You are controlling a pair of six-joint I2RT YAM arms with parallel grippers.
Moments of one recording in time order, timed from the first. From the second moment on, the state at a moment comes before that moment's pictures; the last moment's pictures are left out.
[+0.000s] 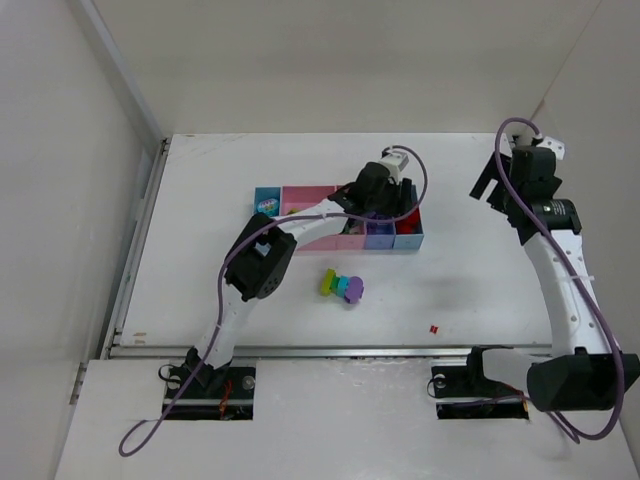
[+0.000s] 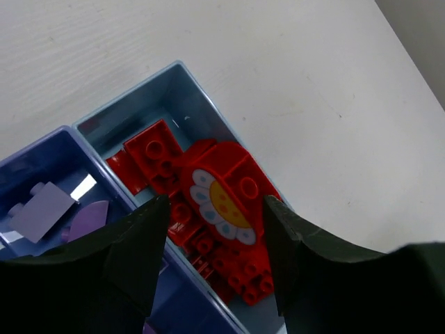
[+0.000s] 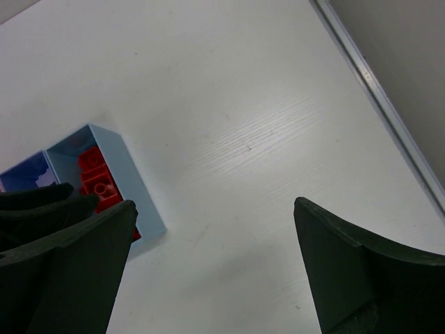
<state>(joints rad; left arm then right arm) -0.79 2.27 1.77 0.07 0.13 -0.40 0.00 1.19 1.28 -0.71 0.33 0.39</state>
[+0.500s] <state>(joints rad) -0.74 1.66 1.45 0.04 -0.10 -0.11 0.27 1.18 1.41 -0.73 0.59 0.23</state>
